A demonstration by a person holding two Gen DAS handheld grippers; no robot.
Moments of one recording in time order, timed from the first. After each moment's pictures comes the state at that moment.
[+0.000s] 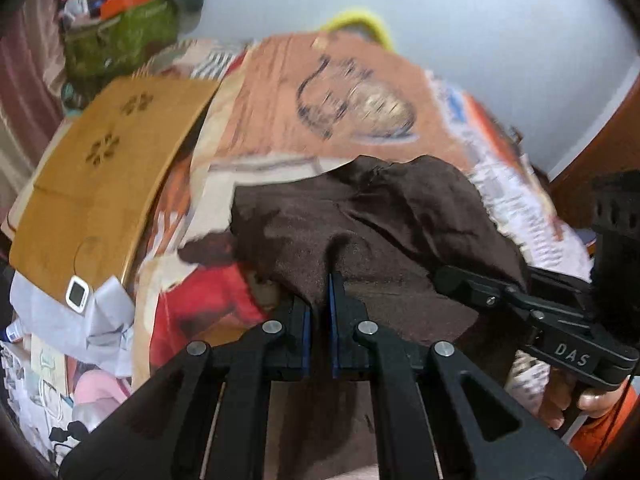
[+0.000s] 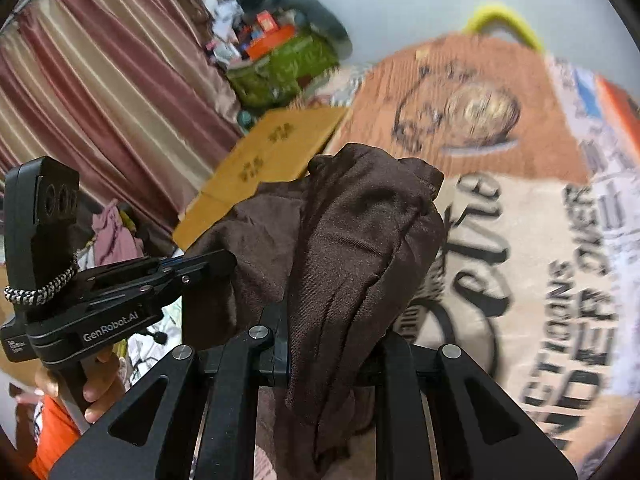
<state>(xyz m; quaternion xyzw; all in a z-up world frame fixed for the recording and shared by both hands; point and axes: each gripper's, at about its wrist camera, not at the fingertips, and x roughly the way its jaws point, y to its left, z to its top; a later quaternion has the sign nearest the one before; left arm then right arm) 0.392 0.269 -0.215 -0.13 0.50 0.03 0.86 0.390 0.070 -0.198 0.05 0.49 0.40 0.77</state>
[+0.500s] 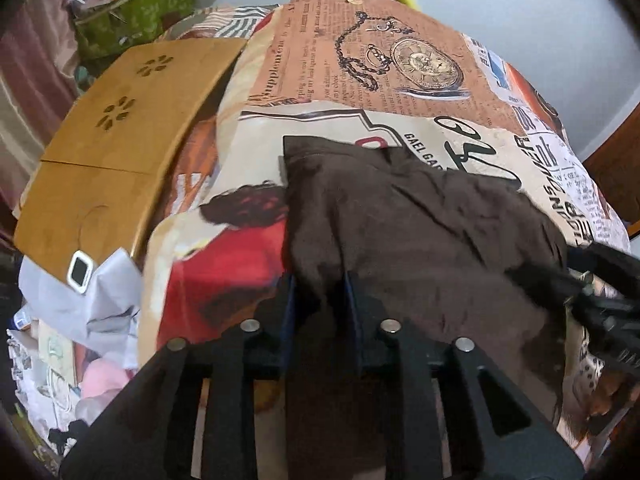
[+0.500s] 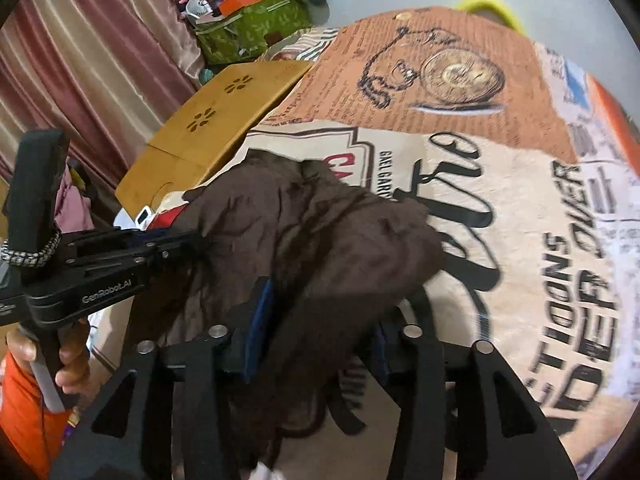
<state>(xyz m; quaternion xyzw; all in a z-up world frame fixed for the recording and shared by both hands) 0.380 0.287 -0.265 -0.11 0.53 0.06 0.84 0.378 0.069 -0.210 -0.04 0.49 0.35 0.80</state>
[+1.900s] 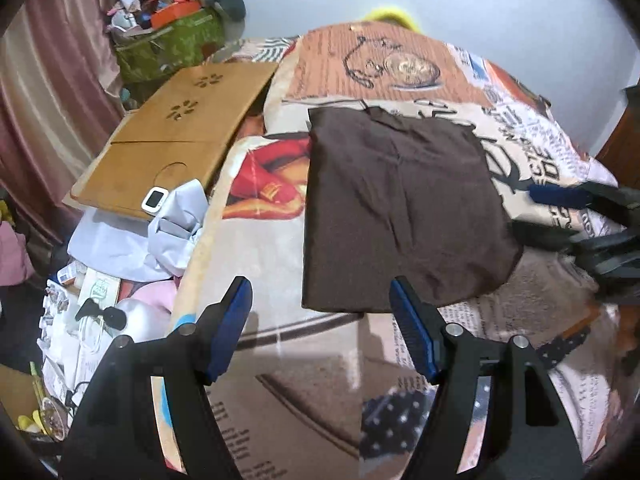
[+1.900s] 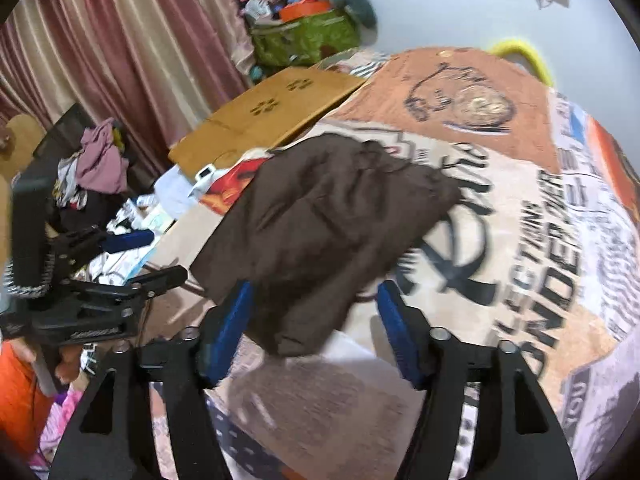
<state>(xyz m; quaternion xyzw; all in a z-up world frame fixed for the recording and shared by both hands) 0.223 0.237 -0.222 -0.06 0.48 0.12 0.87 0.283 0.060 -0.195 -0.10 0.44 0.41 0.79</state>
